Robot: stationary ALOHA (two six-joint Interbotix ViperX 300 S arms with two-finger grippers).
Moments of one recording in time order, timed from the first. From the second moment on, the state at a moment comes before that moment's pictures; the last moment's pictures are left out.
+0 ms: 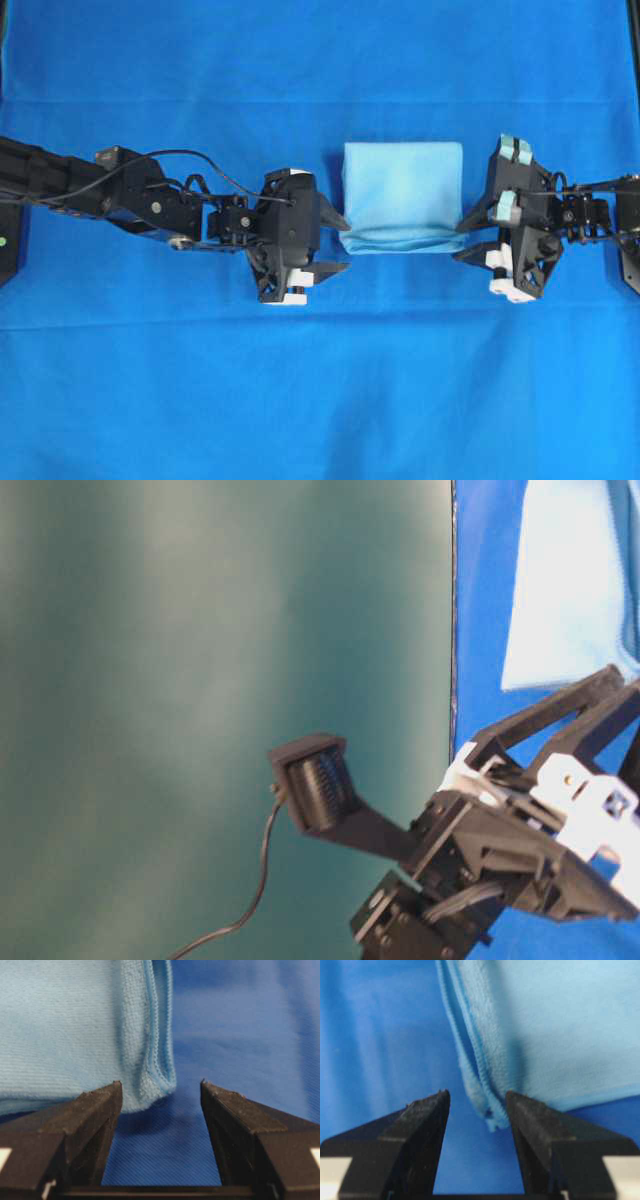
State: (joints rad) left arm -0.02 0.32 0.62 -0.03 -0.34 0.09; right arm 0.01 -0.25 1.13 -0.06 -0.04 0.35
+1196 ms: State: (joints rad) left arm -0.08 -0.59 0.91 -0.03 -0.09 0.08; right arm 0.06 -1.05 1.02 -0.23 0.40 0.37
